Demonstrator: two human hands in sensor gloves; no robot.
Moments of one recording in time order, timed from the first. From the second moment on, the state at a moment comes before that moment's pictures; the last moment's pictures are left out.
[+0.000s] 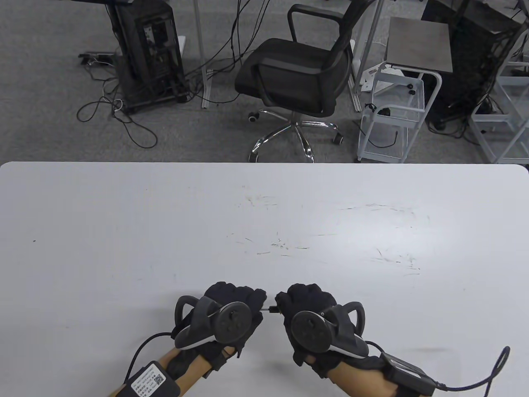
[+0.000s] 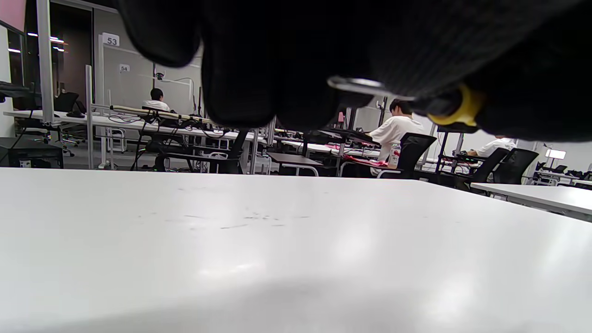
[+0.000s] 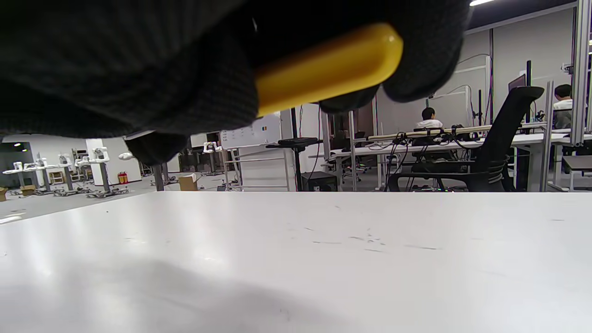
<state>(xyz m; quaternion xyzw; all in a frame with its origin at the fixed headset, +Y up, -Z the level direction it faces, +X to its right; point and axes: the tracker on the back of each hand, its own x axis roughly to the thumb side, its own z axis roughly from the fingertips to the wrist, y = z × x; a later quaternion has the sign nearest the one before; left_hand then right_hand) -0.098 -0.672 -0.245 0.03 -0.23 0.08 0.97 0.094 -0.659 -0.236 0.26 -0.06 0.96 0.08</state>
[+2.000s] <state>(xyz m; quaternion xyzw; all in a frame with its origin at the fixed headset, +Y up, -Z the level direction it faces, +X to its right) -0.138 -0.766 -0.303 -0.13 -0.10 -0.10 0.98 0.143 -0.677 -0.288 0.18 0.02 0.98 0.10</state>
